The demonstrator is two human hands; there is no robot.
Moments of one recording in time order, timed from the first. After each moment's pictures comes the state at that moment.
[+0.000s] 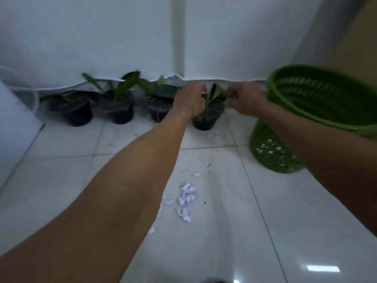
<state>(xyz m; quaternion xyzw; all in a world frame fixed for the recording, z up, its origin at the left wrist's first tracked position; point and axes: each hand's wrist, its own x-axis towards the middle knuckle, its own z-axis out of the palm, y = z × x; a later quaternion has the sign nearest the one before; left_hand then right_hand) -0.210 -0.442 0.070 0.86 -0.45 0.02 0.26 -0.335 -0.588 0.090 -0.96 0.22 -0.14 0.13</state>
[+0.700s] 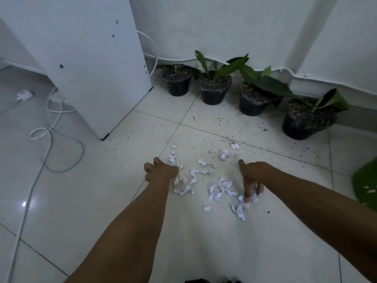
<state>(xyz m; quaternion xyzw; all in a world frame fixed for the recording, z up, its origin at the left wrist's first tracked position) -0.239 -0.110 -0.124 0.92 0.23 -0.24 0.22 -0.283 -0.389 -0.086 -0.87 0.12 0.48 0.06</state>
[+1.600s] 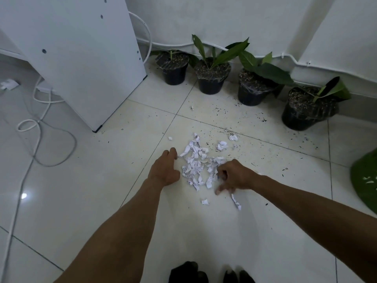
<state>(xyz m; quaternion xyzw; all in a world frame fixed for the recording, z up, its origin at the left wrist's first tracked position) -0.254 -0.102 -0.136 0.96 -0.11 -0.13 0.23 -0.306 -0.376 -0.141 -0.89 -0.07 0.26 0.38</state>
